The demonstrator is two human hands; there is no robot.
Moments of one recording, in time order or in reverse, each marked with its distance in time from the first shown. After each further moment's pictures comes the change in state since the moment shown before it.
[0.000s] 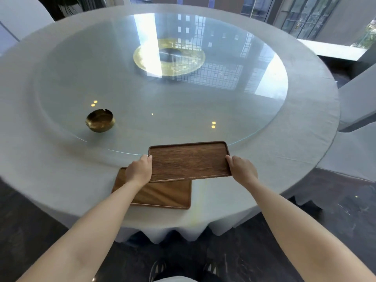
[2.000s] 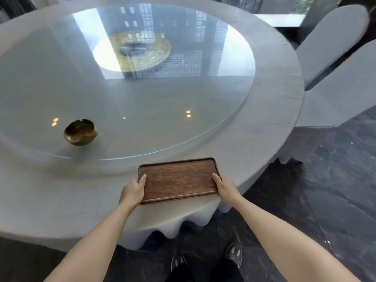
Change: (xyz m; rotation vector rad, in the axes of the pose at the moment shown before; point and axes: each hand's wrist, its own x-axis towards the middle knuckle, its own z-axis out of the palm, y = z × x) left_hand -0.007 -0.072 0.018 -0.123 -0.380 -0.099; right_hand -0.098 -0.043 0.098 0.722 -0.187 0.445
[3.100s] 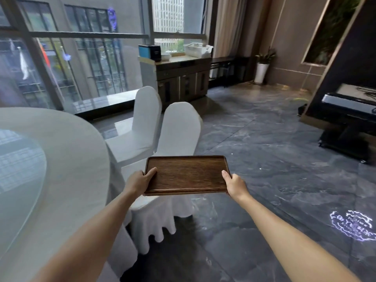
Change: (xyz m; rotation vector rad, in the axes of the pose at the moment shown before) left_hand -0.126 0.710 0.312 -0.054 -0.261 0.838; right_hand 0.034 0.252 -0.629 0.309 0.895 0.202
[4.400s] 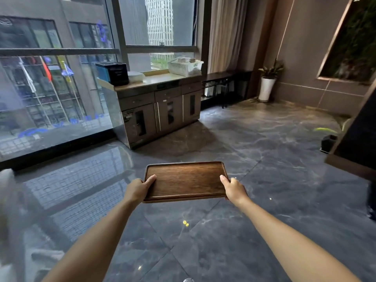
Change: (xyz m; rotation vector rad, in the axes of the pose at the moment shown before) left_hand 0.827 0.464 0.385 -0.001 0.021 -0.035; right_hand 1.005 -0.115 -0.157 -0.013 -0.024 -0.008
